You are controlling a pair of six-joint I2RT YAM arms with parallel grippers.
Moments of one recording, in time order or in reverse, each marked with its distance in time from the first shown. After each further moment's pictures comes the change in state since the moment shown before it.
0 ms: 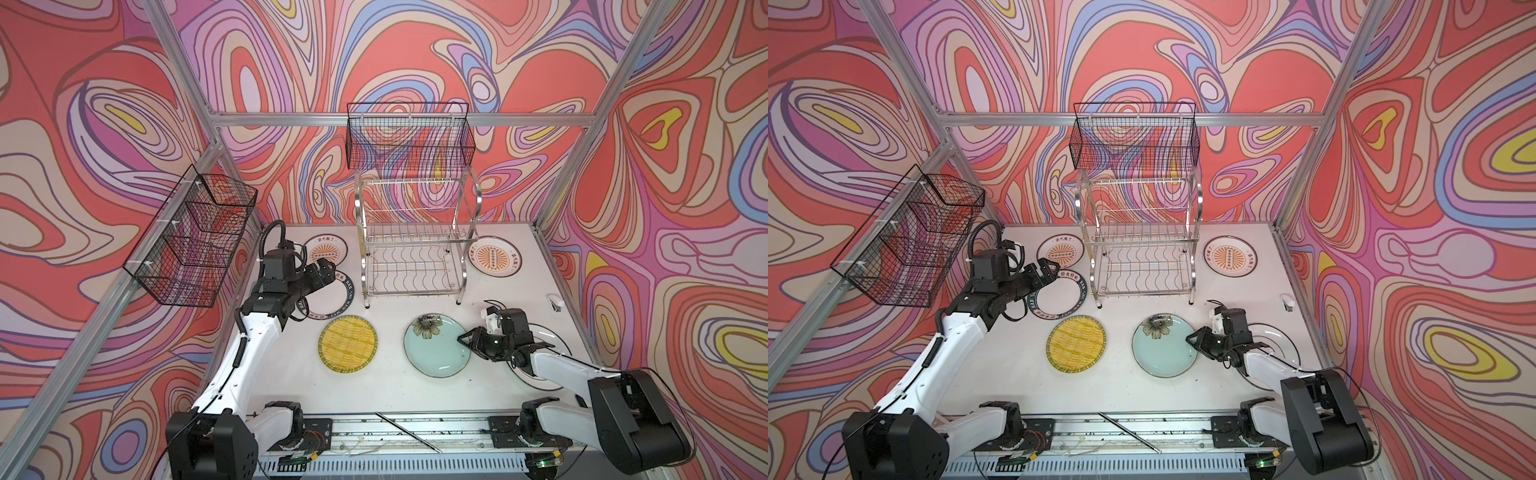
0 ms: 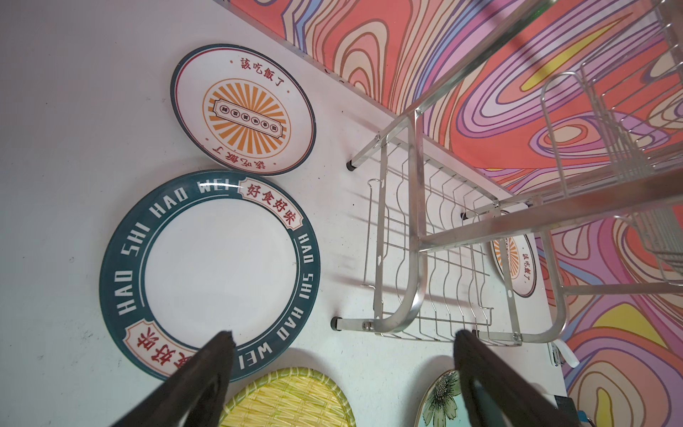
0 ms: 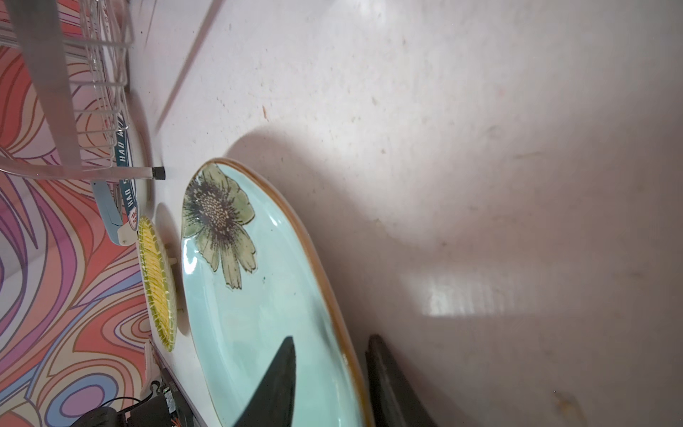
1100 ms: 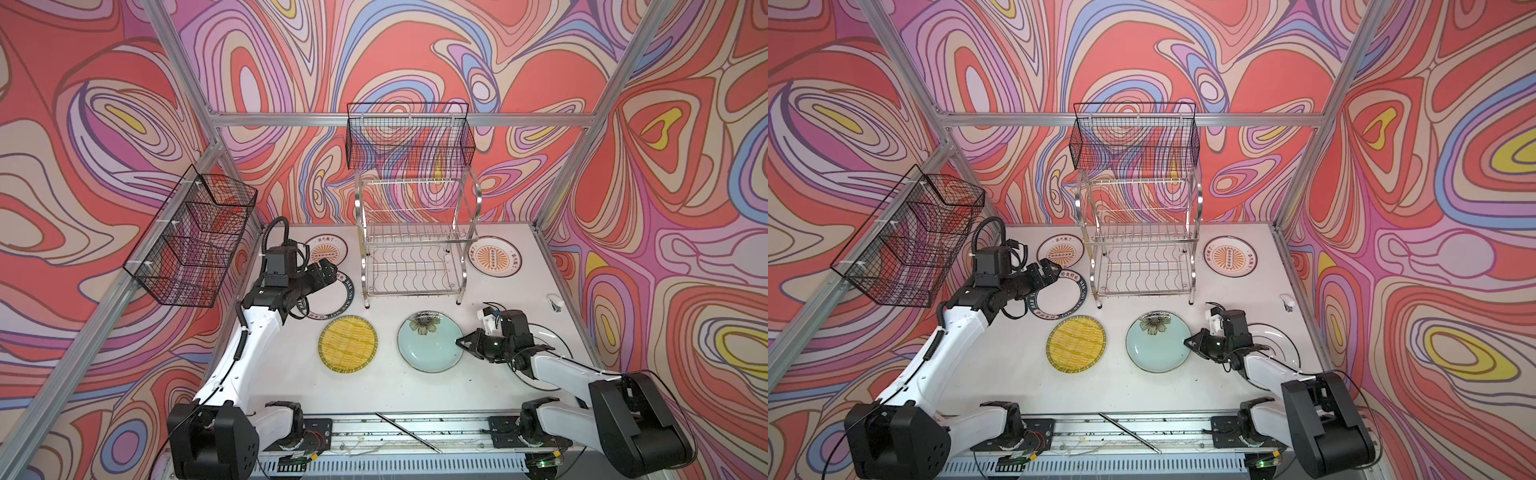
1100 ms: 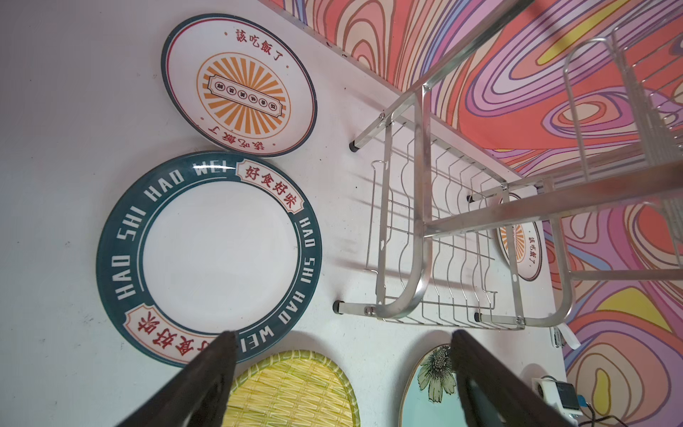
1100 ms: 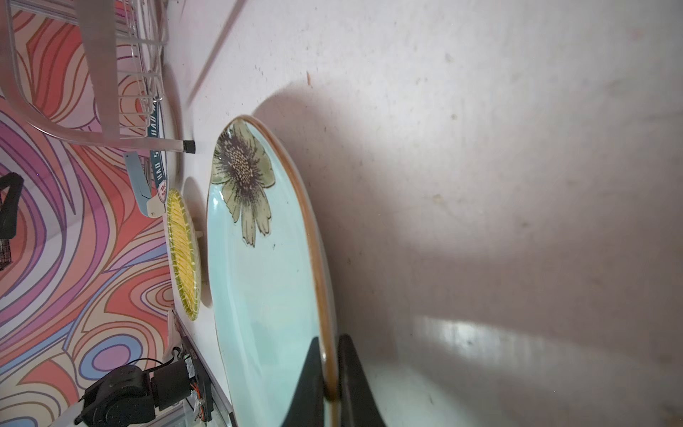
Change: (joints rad) left arm -0.008 0.039 0.052 -0.082 0.025 0.014; right arm 0.006 -0.039 -0.009 0.001 -0.076 -0.013
